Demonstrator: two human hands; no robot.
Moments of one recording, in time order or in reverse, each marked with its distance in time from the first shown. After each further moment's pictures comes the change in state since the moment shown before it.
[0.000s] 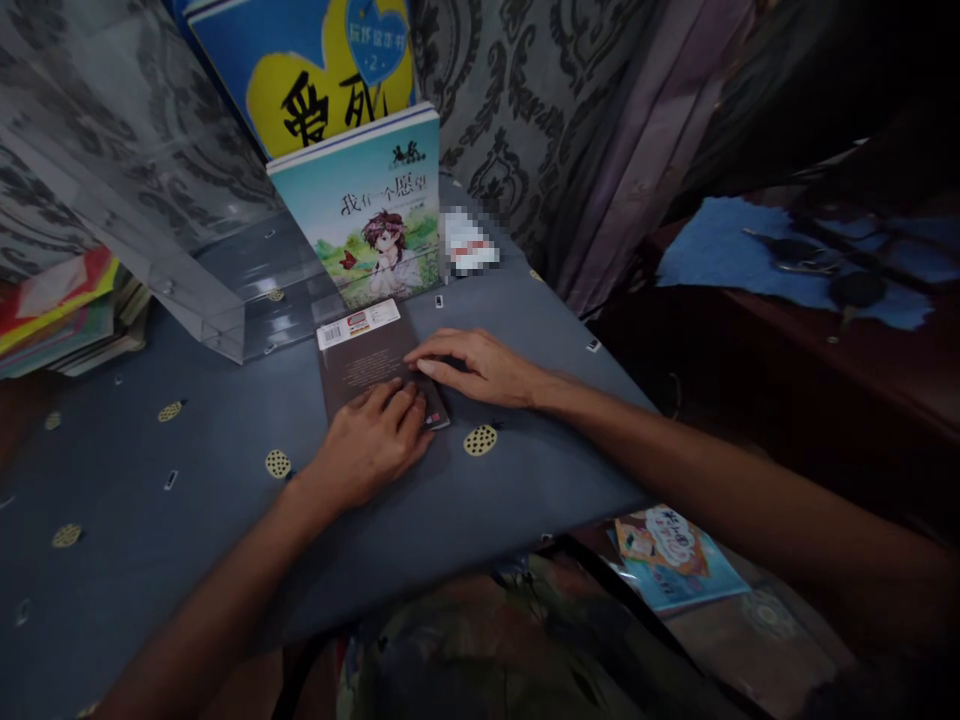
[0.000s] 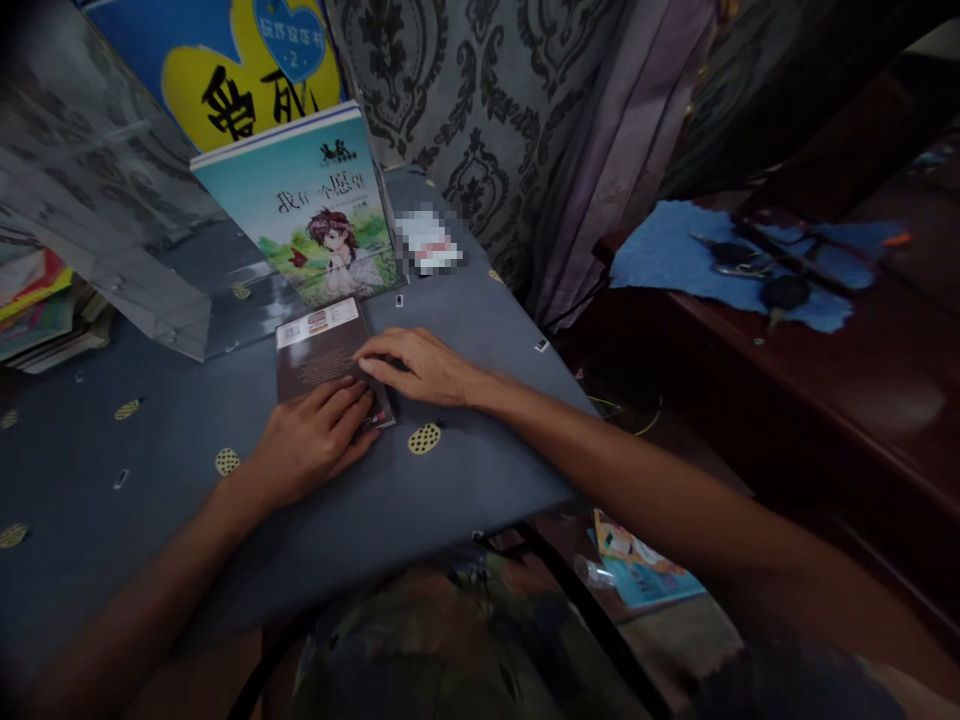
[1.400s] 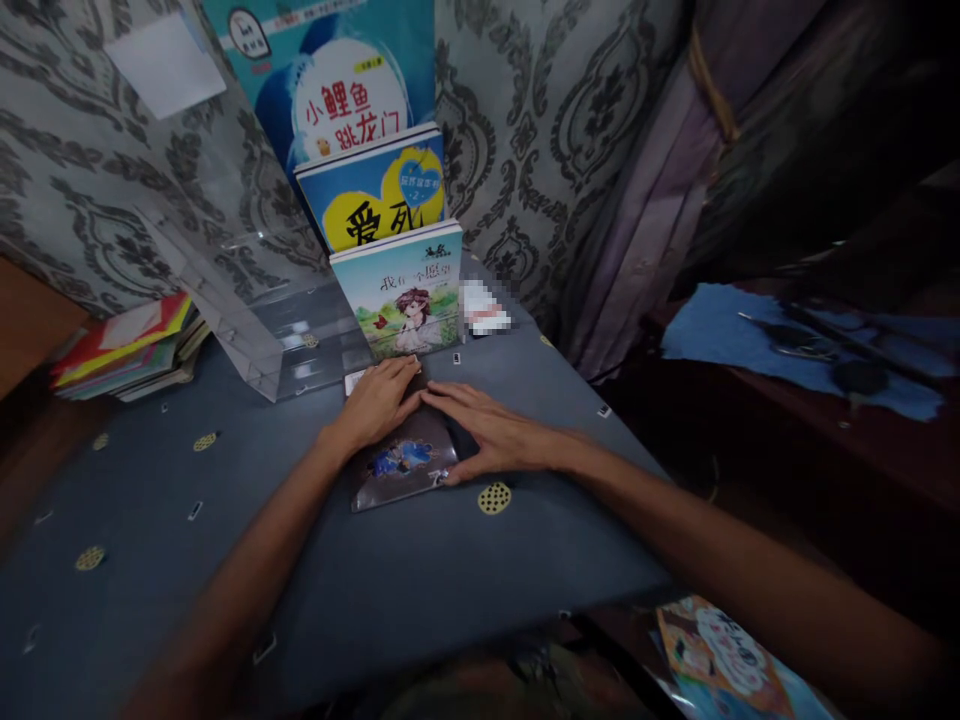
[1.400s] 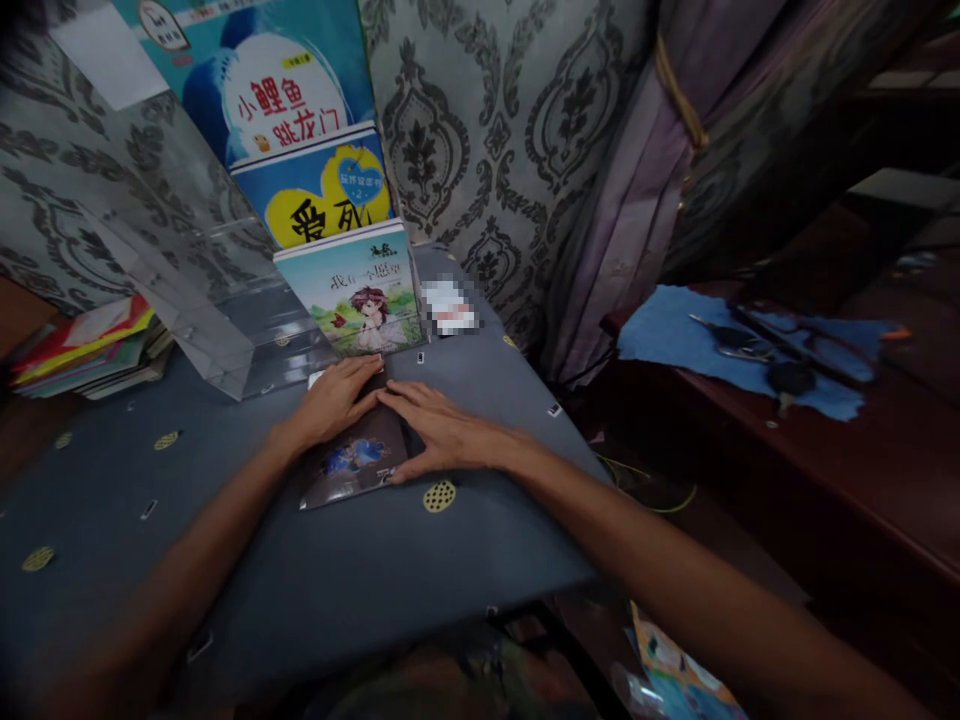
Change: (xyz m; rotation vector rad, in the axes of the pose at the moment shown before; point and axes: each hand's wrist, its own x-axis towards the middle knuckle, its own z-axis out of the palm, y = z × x) left_hand 0.051 -0.086 0.032 -0.160 -0.086 -0.270; right_hand -0.006 0.015 -0.001 -0.166 -0.320 0.086
